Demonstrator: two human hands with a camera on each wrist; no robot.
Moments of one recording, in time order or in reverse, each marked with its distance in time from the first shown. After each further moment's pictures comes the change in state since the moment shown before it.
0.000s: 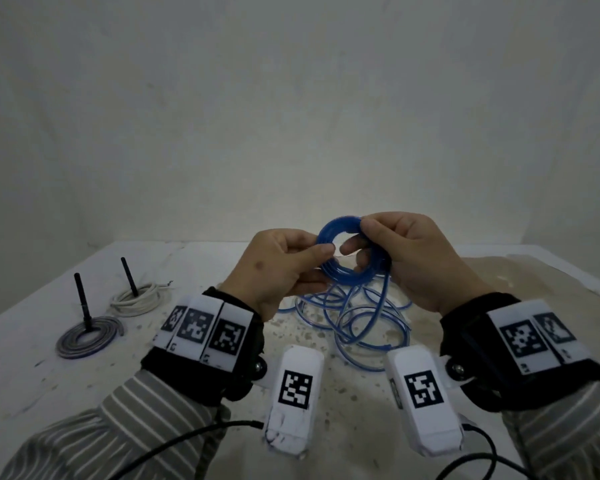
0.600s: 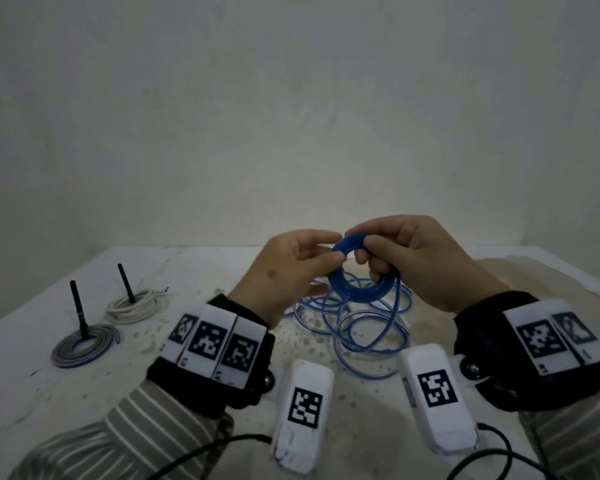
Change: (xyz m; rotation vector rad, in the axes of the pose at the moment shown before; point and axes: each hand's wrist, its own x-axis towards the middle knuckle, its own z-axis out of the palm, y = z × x) left_hand 0.002 0.001 0.011 0.124 -0.069 0.030; right_hand -0.001 -0.006 -0.015 -0.190 -0.103 -0.055
